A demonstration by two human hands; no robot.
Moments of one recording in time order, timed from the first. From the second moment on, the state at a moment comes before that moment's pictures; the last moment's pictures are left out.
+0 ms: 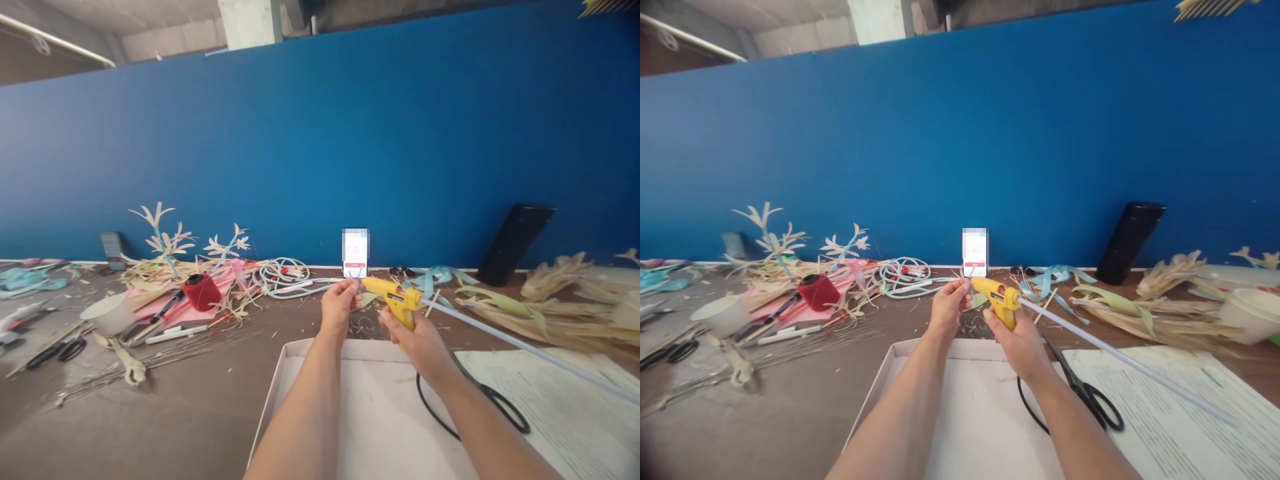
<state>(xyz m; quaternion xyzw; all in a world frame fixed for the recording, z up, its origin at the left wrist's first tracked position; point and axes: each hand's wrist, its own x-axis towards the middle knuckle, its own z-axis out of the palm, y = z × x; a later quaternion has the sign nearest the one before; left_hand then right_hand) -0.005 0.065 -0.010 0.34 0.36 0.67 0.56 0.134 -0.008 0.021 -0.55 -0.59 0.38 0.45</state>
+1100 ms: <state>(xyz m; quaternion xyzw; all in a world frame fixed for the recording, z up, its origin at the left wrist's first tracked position) -0.006 0.067 -0.011 0.34 0.38 0.67 0.54 0.134 -0.009 0.021 -0.57 -0.60 0.36 0.43</state>
